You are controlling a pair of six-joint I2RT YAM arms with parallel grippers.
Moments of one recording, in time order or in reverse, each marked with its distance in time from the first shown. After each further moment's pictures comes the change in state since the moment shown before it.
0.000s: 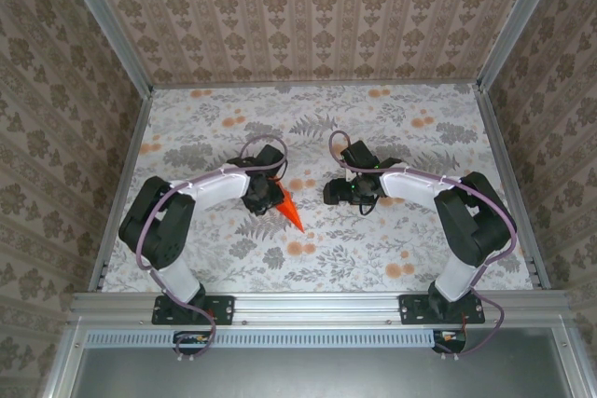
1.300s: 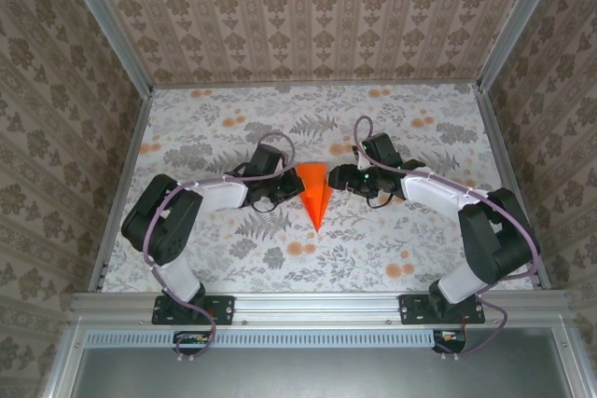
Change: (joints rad) left arm 0.026 0.032 -0.160 0.673 0.382 0.122; right arm -0.094 -0.145 -0.090 0.171 -0.208 0.128
